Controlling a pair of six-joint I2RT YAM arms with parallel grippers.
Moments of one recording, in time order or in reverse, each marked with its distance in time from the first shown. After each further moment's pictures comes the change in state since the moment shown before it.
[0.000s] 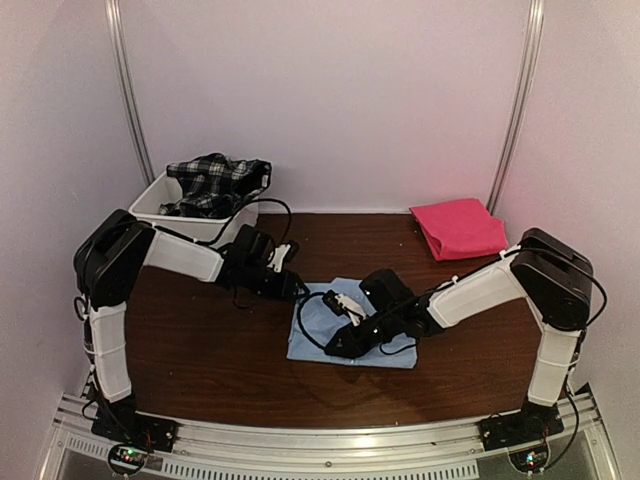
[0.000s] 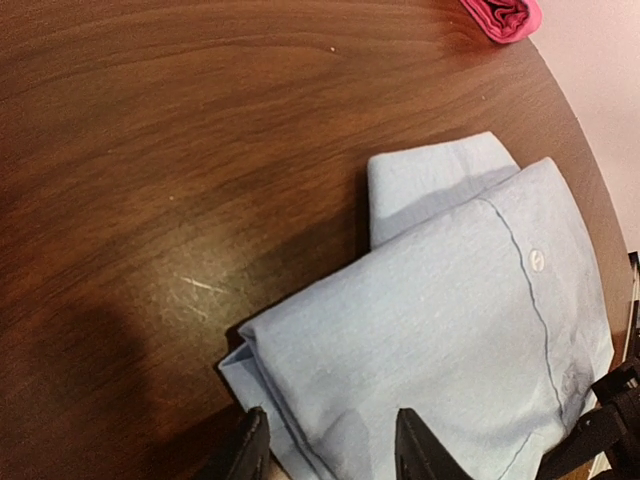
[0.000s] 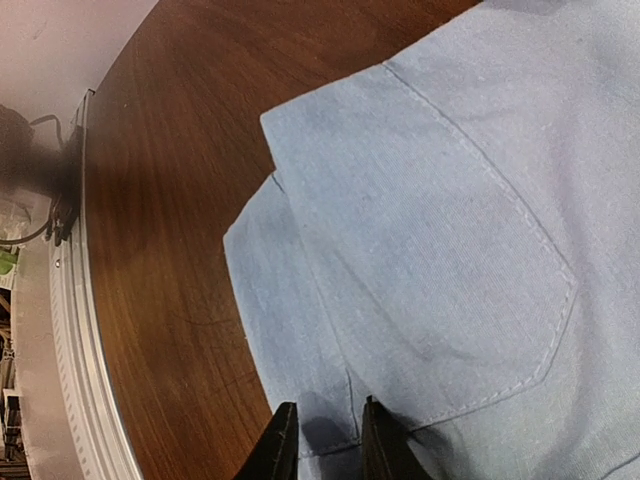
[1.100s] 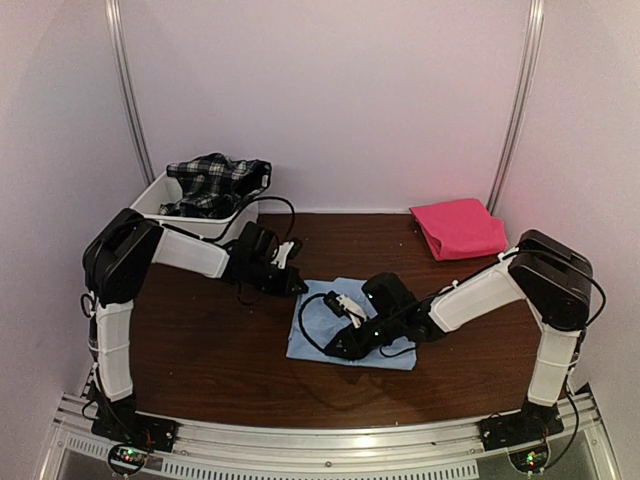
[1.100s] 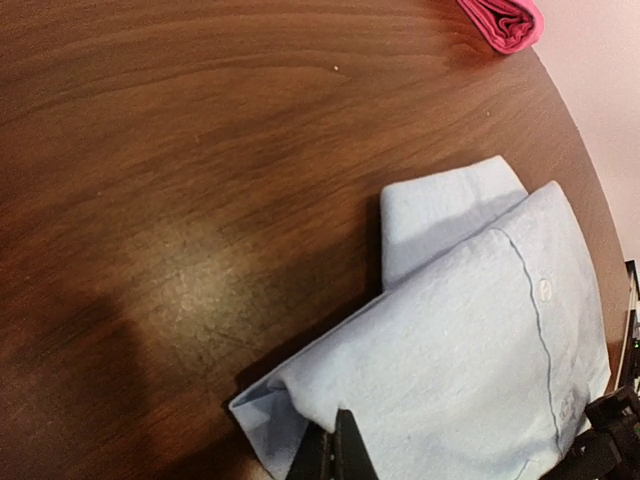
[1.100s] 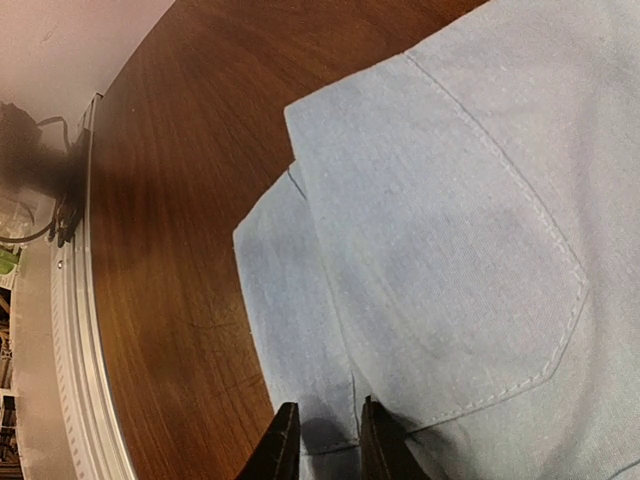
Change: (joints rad) left arm 0.007 0.063 0.081 -0.021 0.018 -0.006; right arm 0.004 0.004 -0.041 0.087 0.000 0.003
